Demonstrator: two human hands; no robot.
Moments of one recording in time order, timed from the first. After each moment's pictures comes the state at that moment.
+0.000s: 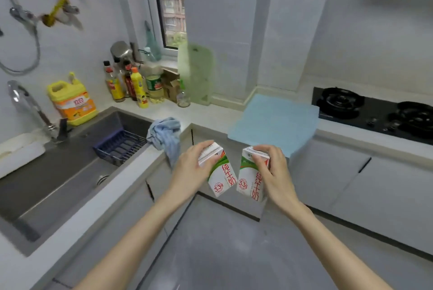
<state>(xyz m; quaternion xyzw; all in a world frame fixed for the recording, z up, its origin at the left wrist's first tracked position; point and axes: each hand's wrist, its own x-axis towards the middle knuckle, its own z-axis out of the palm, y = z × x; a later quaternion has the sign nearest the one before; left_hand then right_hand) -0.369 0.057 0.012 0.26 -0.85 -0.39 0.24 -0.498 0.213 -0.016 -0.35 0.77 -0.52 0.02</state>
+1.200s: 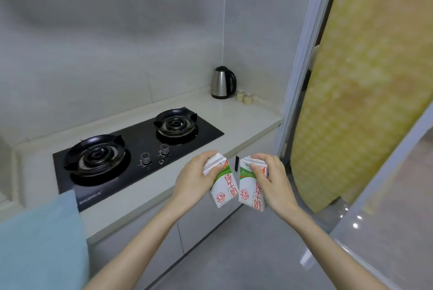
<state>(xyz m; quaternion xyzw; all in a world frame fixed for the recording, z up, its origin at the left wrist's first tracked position) -0.986 0.422 0.010 -0.26 -0.86 -0.43 -0.02 -0.896 0.596 -0.011 0.13 0.87 -0.41 -0.25</state>
